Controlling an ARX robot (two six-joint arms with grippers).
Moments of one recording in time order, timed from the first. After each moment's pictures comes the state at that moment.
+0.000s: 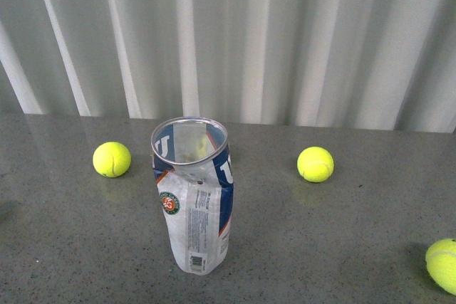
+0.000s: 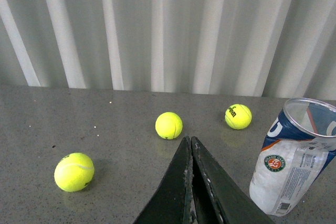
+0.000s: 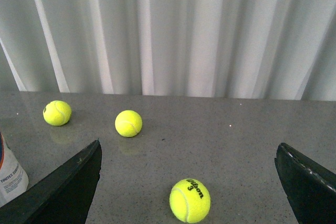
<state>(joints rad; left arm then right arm) 0.00 0.30 0.02 0.30 0.00 0.00 0.00 0.00 0.00 0.00 0.00 -0.01</state>
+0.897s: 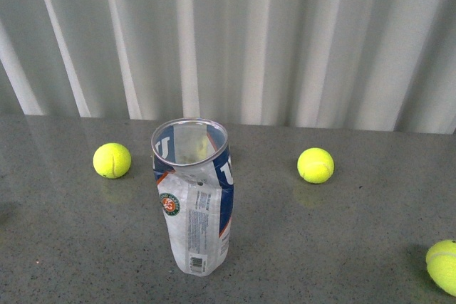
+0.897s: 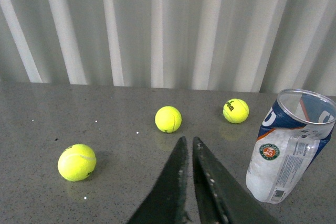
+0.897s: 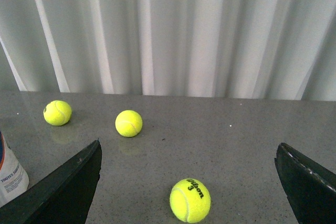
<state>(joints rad) 0.00 0.00 0.02 0.00 0.00 0.00 0.00 0.00 0.00 0.00 0.00 -0.01</state>
